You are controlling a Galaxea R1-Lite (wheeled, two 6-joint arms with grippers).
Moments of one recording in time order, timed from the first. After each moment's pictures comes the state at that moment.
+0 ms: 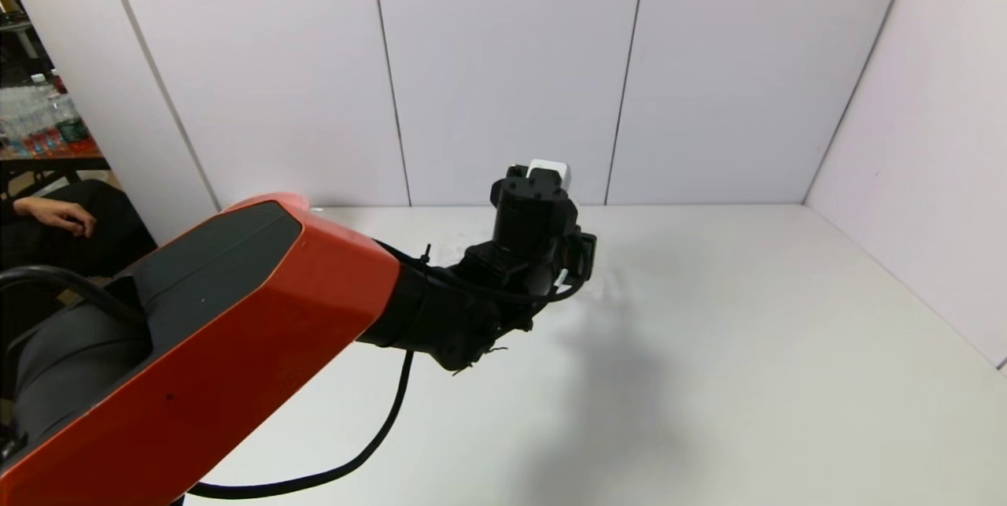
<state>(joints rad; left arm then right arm) -0.78 2.27 -1.47 -0.66 0.31 -0.14 0.00 0.00 0.00 0.01 0.00 0.00</state>
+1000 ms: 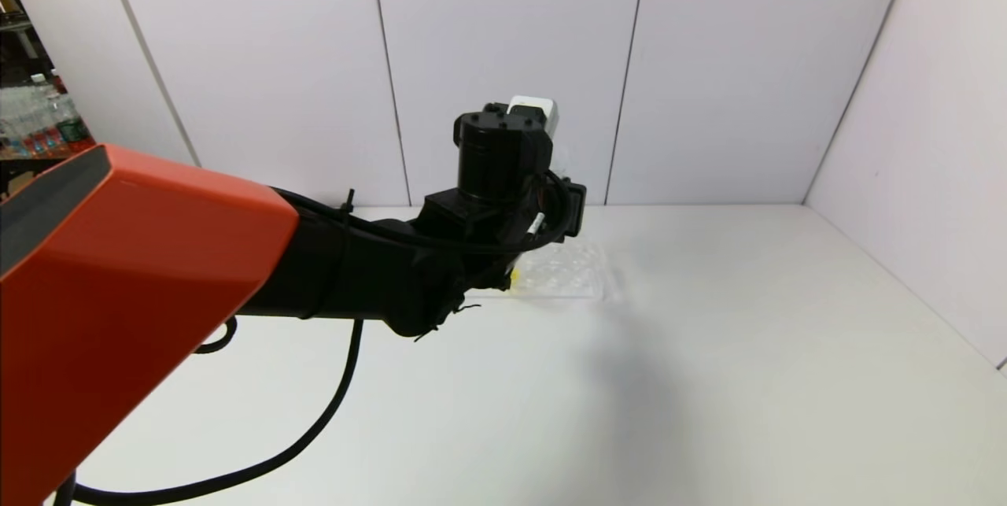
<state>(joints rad) -0.77 2.10 -1.46 -0.58 0.31 -0.06 0.00 0.00 0.00 0.01 0.00 0.00</state>
